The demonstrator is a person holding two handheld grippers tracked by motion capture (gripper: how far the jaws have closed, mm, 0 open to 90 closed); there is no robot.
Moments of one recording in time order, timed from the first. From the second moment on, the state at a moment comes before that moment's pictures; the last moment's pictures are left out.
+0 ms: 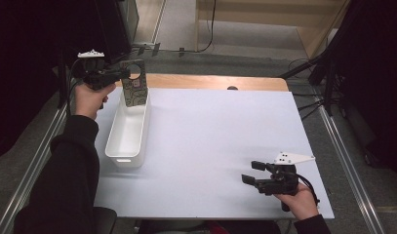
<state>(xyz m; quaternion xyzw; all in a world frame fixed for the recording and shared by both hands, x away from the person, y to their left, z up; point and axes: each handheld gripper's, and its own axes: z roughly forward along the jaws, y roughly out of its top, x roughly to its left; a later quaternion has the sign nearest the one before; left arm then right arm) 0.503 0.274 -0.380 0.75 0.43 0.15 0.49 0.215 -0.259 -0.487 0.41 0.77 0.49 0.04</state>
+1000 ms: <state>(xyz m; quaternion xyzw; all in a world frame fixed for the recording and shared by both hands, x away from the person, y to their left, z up) 0.515 0.276 -0.412 0.74 0.45 0.15 0.48 0.216 -0.257 -0.488 0.41 0.77 0.48 0.03</state>
